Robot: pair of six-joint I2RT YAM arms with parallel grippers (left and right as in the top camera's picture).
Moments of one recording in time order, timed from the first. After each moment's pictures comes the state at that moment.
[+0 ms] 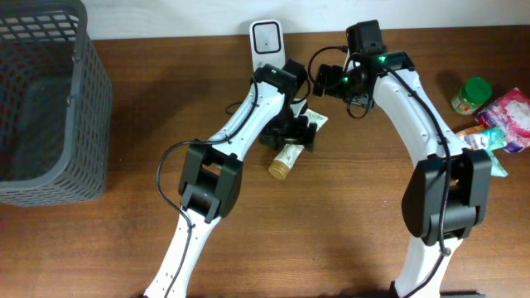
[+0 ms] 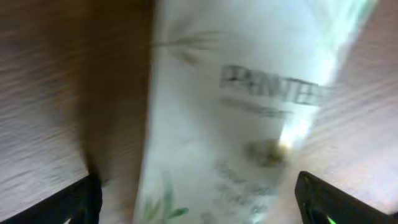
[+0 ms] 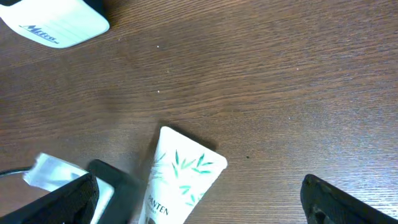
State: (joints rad) left arm -0.54 2.61 2.40 -1.38 0.34 -0.25; right arm 0.16 2.05 1.78 -0.84 -0.12 0.40
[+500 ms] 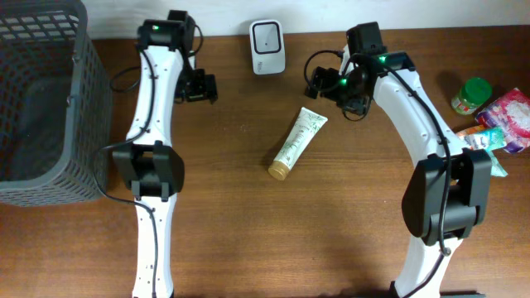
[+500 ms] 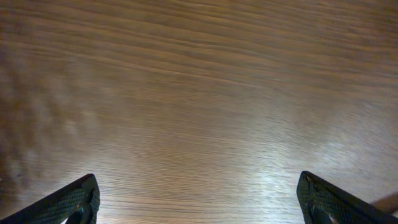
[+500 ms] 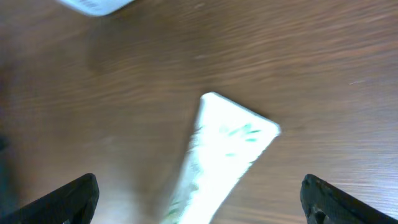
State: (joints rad) left arm -0.12 2.66 2.81 -1.68 -0.01 -0.25; right arm 0.16 2.05 1.78 -0.87 -0.35 0.47
